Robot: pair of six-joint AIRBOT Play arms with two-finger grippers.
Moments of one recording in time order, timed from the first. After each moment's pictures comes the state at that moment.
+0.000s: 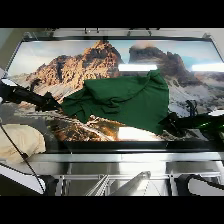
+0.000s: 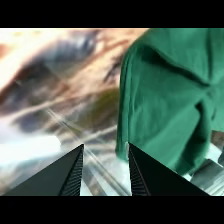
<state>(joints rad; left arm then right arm) 0.35 -1.87 1.41 0.95 -1.41 -1.22 -0.35 -1.39 0.60 -0.70 1.10 1.13</state>
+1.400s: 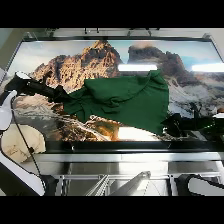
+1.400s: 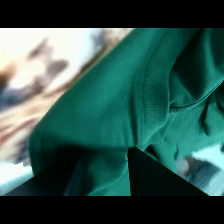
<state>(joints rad) 0.22 -2.01 1.61 0.84 -1.44 -1.18 -0.43 -1.39 0.59 -0.71 1.14 1.13</state>
